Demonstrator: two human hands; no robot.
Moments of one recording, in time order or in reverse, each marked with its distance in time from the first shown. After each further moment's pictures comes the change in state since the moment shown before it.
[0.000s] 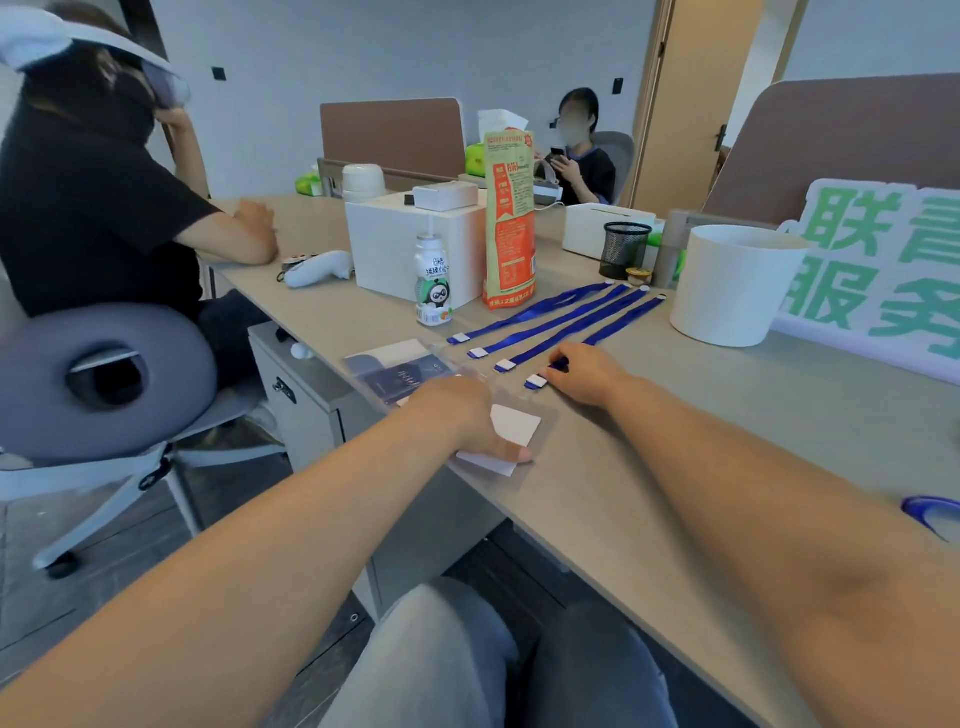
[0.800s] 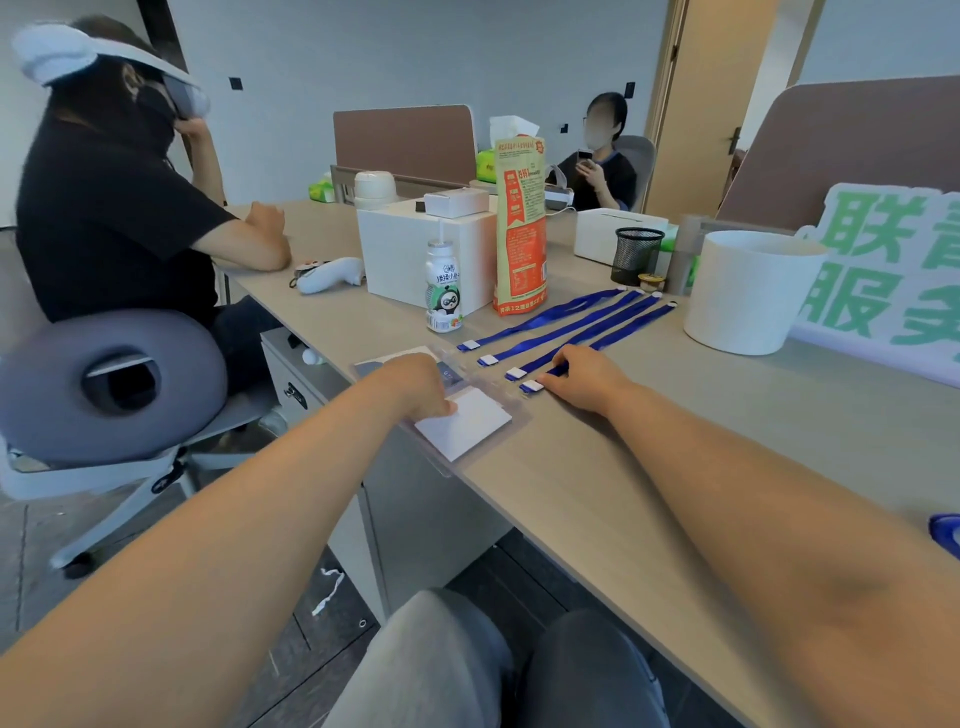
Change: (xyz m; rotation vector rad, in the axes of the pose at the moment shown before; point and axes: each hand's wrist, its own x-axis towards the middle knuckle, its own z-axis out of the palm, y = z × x) left_hand 0.027 -0.057 -0.010 -0.158 0.026 -0.125; right_hand 0.010 -0.009 0.006 0.032 0.044 0.005
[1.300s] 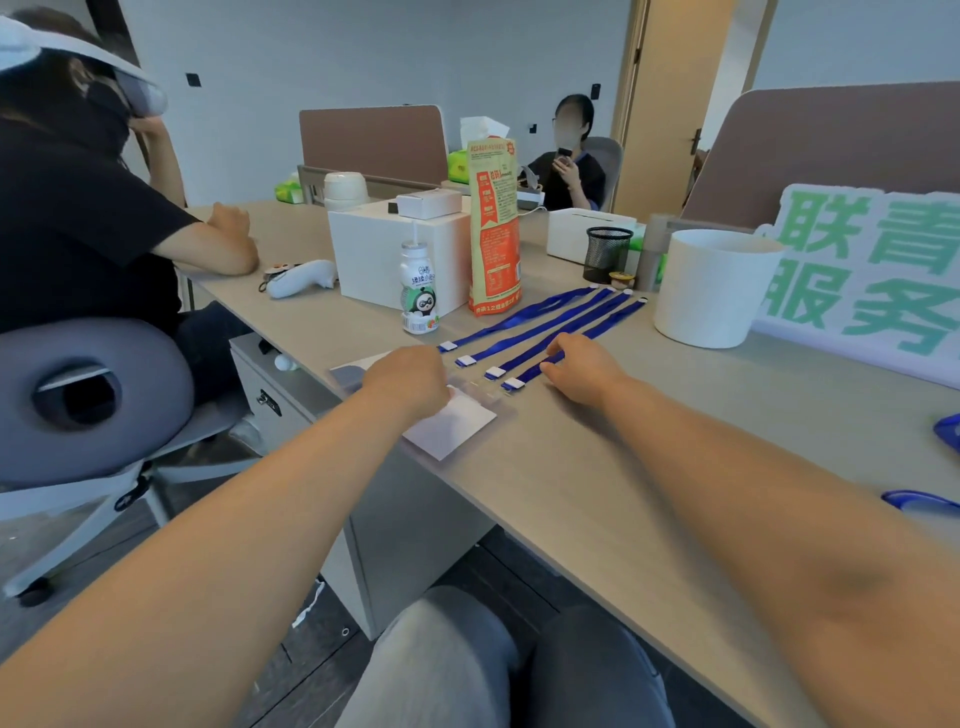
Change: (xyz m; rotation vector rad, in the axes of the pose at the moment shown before) left_hand 0.020 0.009 0.010 -0.029 0.233 0.036; right_hand -0.009 0.011 -0.015 0.037 0.081 0.045
